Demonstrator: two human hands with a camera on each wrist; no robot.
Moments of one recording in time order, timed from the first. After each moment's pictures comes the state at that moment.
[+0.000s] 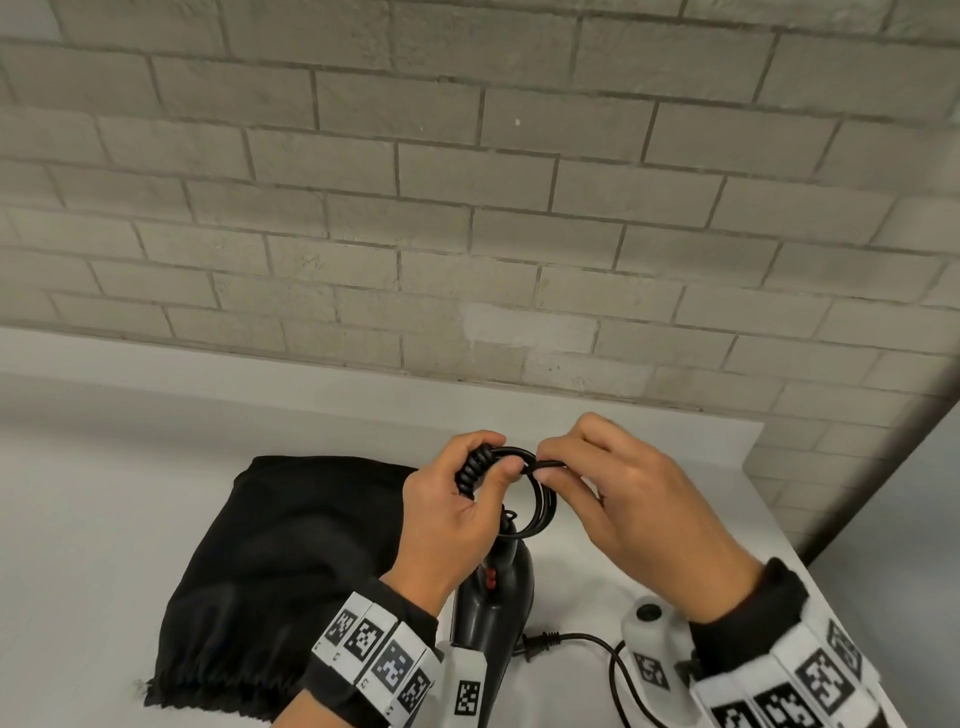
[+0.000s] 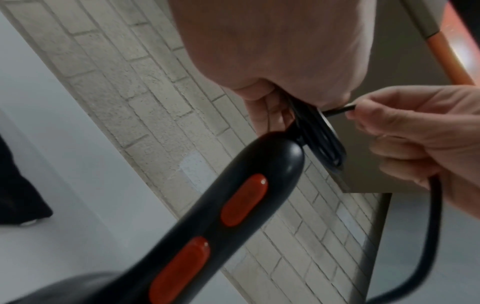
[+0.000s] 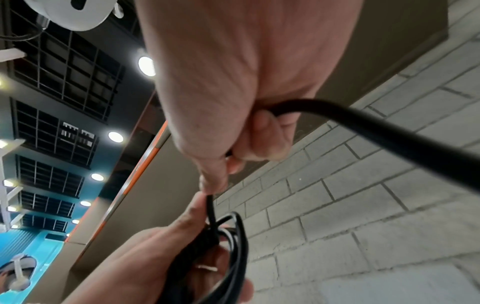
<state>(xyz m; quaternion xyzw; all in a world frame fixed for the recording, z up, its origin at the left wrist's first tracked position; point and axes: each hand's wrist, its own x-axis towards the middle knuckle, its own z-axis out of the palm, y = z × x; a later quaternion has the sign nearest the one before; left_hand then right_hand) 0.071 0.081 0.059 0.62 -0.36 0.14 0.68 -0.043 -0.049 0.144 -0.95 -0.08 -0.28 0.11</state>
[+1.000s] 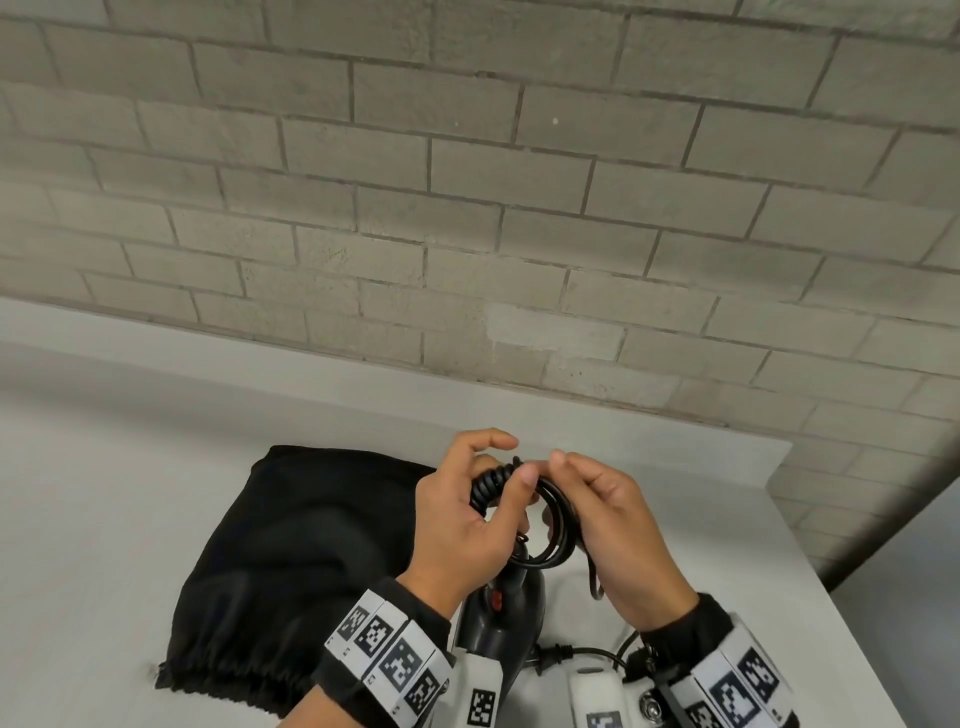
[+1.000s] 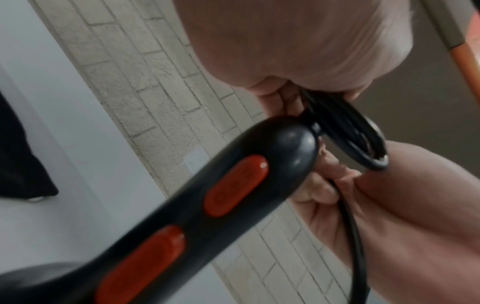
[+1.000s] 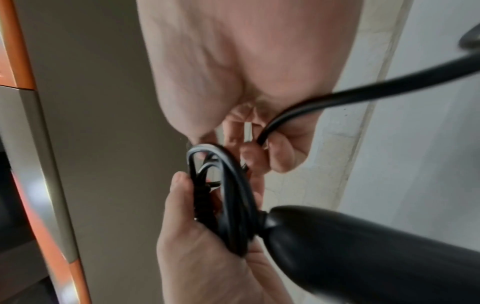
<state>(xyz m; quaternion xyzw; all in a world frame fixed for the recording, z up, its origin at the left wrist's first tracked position) 0.069 0.084 0.062 0.59 -0.37 0.16 0.70 -0.008 -0.034 0.100 -0.71 0.06 -0.18 0.67</state>
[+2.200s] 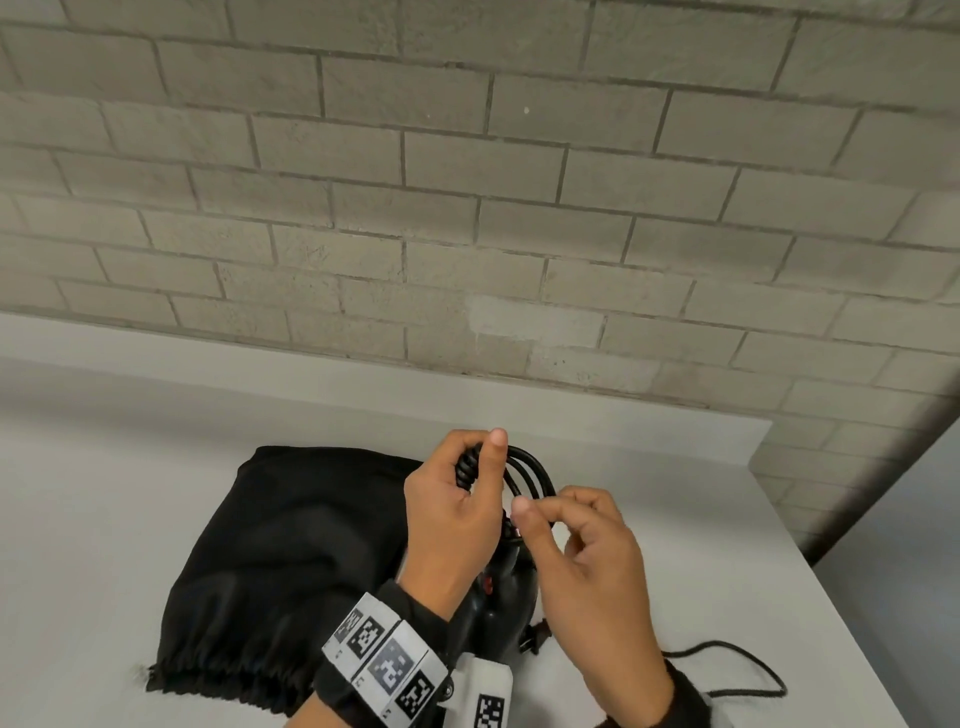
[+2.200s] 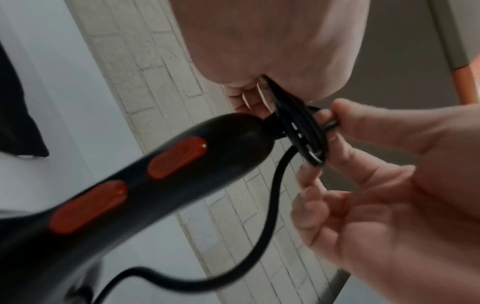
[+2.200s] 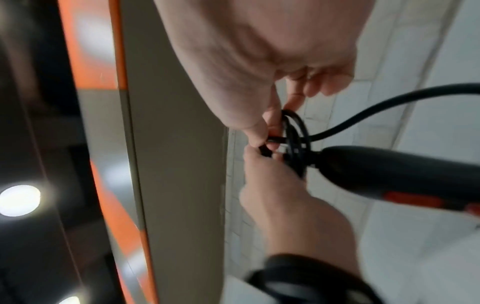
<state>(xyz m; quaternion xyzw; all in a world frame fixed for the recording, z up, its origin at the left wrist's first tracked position) 0.057 0.074 0.065 0.64 -0.26 0.14 0.71 -0.046 0.006 0.084 -0.79 0.22 -0.26 0.51</state>
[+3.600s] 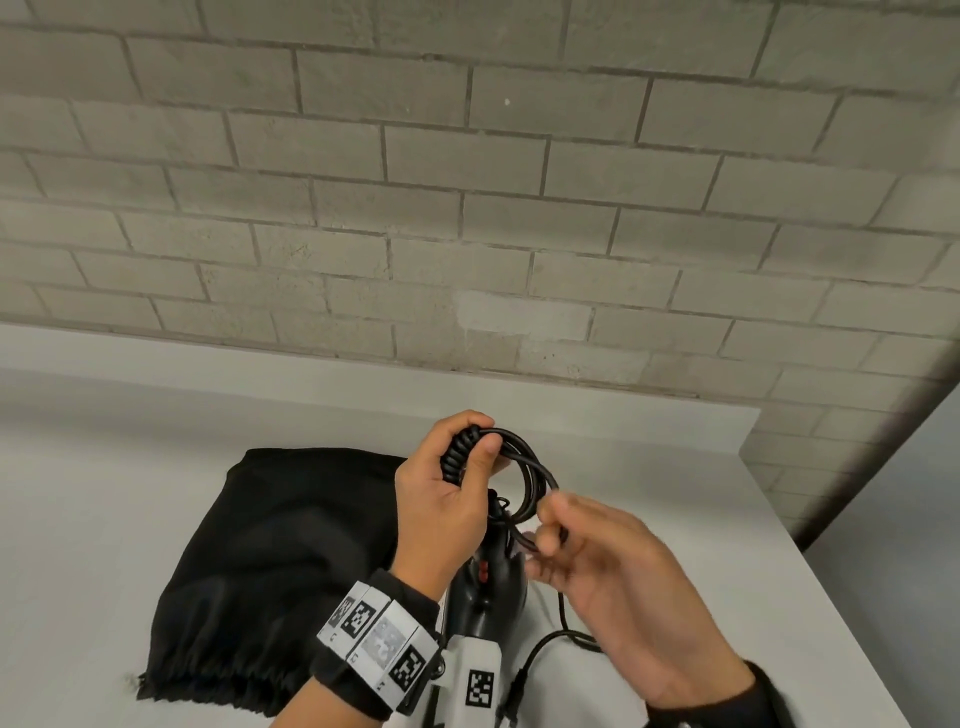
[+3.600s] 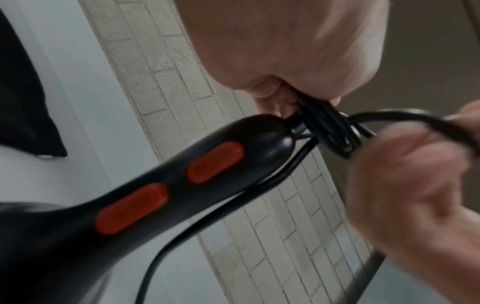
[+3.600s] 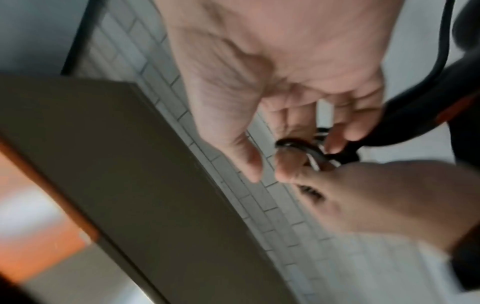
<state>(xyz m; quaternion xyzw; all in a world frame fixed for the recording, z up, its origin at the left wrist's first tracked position) 0.065 0.066 0.059 0.55 -0.31 0.10 0.77 -0.066 -0.020 0.106 -0.55 0.10 -0.10 0.82</state>
